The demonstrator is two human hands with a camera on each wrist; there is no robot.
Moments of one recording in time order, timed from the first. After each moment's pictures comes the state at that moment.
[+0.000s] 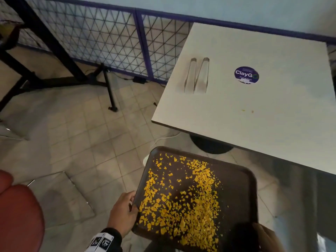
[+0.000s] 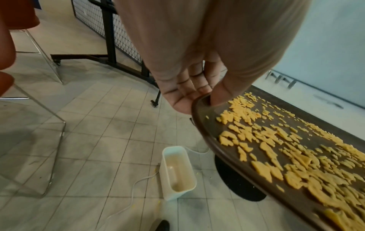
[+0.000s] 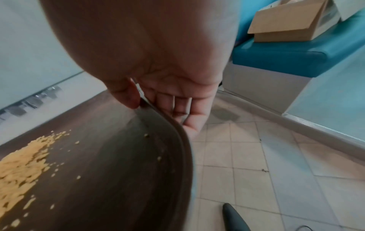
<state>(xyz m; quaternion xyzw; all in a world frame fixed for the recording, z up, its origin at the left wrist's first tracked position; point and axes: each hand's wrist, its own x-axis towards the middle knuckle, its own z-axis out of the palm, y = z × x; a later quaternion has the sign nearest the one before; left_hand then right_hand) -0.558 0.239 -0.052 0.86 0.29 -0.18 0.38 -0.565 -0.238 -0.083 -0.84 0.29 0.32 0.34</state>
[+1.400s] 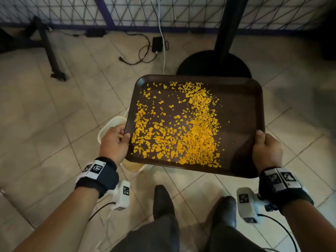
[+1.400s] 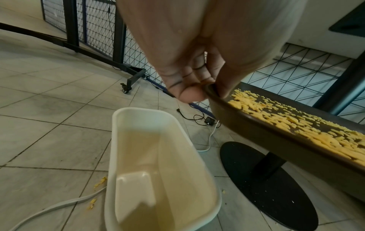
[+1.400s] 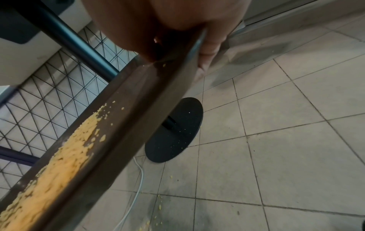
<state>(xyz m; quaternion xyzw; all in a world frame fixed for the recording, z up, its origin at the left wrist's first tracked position) -0.394 0.219 -0.489 0.91 0.22 -0.03 0.34 -0.373 -0.174 -0.492 -0.87 0.29 0.01 0.39</state>
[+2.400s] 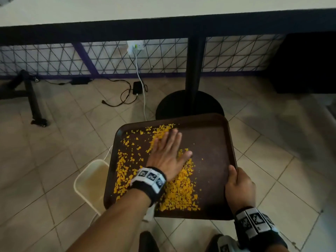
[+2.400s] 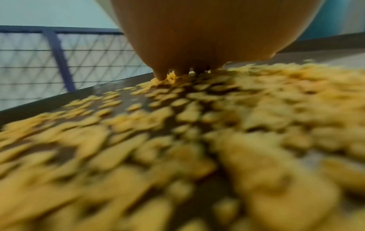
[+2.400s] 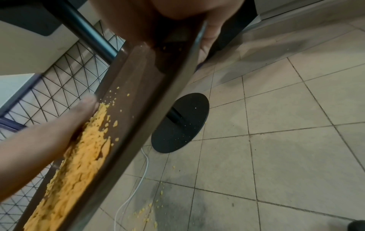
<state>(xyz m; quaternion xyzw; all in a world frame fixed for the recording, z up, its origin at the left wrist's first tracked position) -0.296 0.031 -0.488 0.97 -0.14 -0.16 0.07 -0.385 -0.172 -0.477 -0.87 0.27 -0.04 0.40</state>
